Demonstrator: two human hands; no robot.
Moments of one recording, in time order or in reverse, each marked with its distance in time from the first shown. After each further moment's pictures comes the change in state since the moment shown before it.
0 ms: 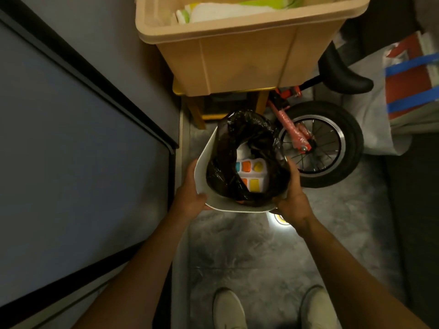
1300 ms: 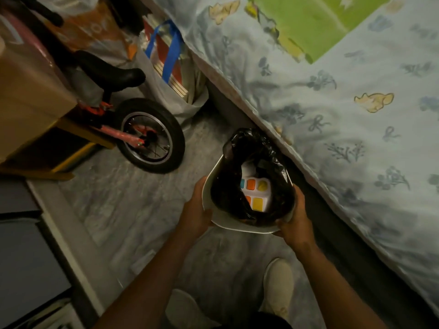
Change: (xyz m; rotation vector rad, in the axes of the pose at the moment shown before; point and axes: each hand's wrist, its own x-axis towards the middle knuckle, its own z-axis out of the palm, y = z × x) left_hand -0.138 0.073 0.368 0.379 -0.588 0.200; right_hand -0.289 0.188 -0.245 0.387 0.655 0.352
